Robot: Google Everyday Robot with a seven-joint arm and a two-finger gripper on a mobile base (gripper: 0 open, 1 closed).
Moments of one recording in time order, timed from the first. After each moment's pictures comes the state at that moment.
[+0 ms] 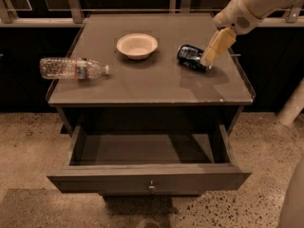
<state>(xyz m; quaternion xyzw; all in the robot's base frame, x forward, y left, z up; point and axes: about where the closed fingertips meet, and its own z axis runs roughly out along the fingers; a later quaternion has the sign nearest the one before) 0.679 -0.192 0.940 -0.55 0.77 0.06 0.32</state>
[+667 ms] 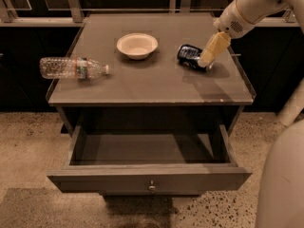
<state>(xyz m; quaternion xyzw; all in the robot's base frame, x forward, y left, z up) 0.704 -0.201 0.914 -0.52 0.80 0.06 0.30</state>
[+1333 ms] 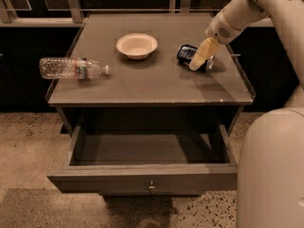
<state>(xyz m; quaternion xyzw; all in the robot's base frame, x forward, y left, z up) 0.732 -0.185 0.880 -0.51 0.80 0.09 0.29</state>
